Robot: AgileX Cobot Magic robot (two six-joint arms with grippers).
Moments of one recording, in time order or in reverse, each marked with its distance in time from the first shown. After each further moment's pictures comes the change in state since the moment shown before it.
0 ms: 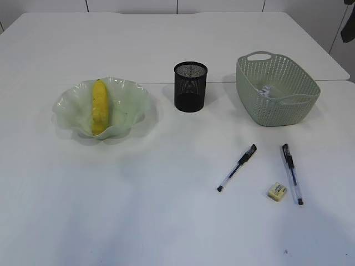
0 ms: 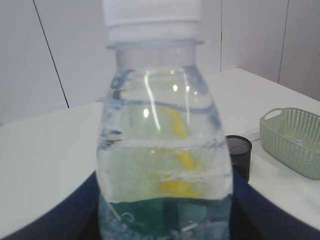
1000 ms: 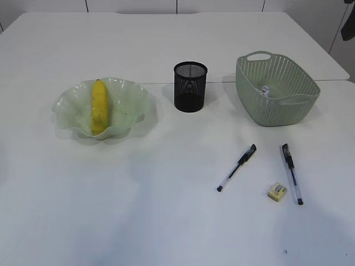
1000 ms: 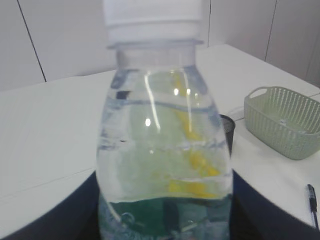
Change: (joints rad) left arm 0.022 0.098 0.001 -0.070 -0.048 -0.002; right arm 0.000 0.000 0.000 0.000 -0.016 -0.004
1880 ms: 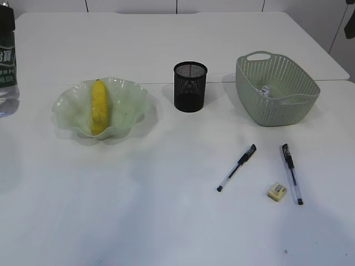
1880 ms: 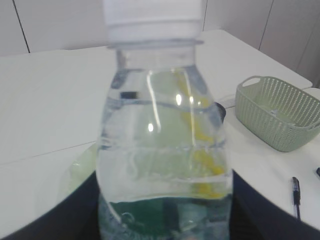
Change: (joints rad) left arm 0.041 0.077 0.000 -0.104 -0.059 0.000; right arm 0.000 0.000 0.000 -0.038 -0.027 -0.008
